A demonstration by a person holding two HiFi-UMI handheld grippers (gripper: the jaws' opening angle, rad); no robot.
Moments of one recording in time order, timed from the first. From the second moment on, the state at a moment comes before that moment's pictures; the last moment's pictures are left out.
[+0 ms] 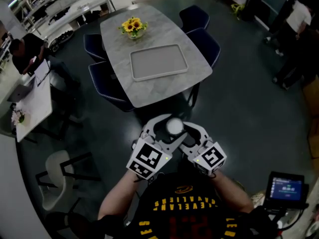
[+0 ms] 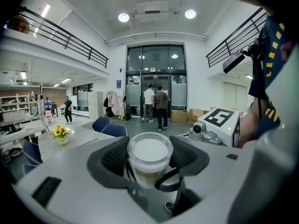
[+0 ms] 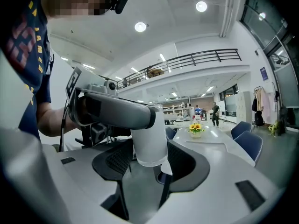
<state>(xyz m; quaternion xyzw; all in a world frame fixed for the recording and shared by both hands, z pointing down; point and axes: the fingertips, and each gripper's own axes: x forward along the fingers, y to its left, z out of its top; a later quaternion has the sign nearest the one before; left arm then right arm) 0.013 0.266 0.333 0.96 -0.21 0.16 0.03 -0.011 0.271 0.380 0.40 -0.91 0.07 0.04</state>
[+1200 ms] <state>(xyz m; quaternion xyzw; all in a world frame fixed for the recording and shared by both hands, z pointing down) 0.135 0.128 0.340 0.93 -0.32 0.16 0.05 0.113 0.138 0.388 0.30 -0.95 0.06 0.04</state>
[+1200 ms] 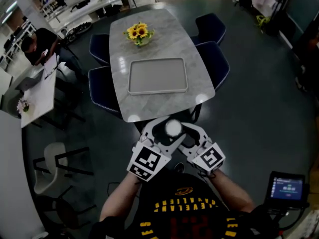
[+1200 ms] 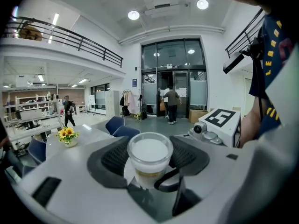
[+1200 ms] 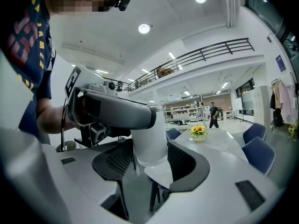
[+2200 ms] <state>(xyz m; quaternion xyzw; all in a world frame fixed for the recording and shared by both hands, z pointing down) 0.090 0.009 0.341 0.95 -0.27 0.16 0.04 0.067 0.016 0.388 0.34 -0.94 0.06 0.05</state>
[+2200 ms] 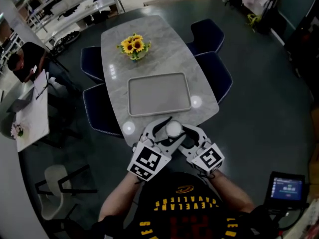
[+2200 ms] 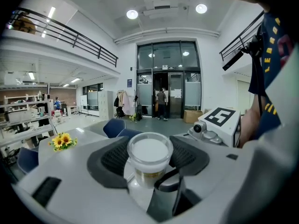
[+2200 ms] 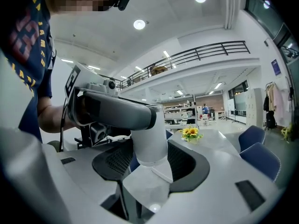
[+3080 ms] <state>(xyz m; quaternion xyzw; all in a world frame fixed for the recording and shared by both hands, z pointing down) 0.026 -0.065 0.355 0.96 -0.23 0.16 0.02 0.001 -0.062 0.402 0.38 -0.92 0.06 0.08</state>
